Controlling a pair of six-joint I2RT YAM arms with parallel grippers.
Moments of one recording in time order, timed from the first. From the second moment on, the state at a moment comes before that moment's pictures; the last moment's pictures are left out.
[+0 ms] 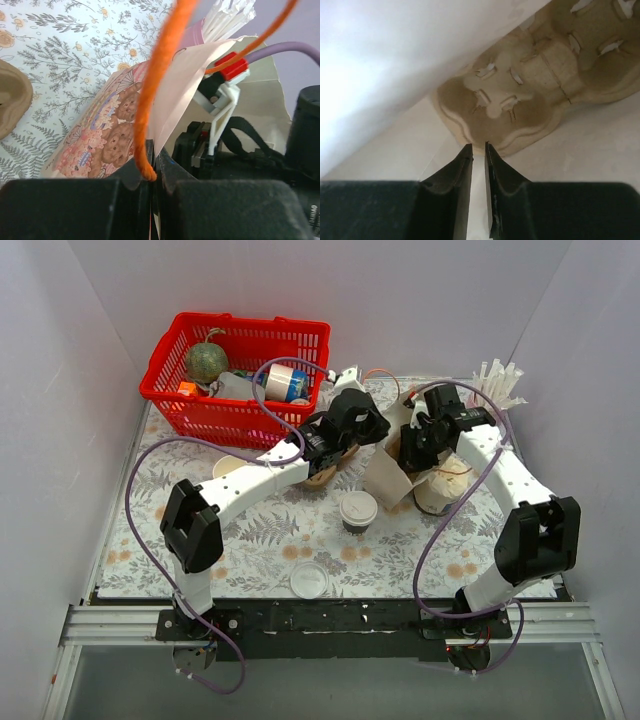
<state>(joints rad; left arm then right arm) -0.89 1.85 1.70 -0.20 -0.25 -0.84 0.27 1.57 1.39 -0.91 -0.36 0.17</state>
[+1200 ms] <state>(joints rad) -0.87 1.87 1.69 -0.16 -0.19 -0.79 0.35 1.57 1.26 -0.83 -0.35 0.22</state>
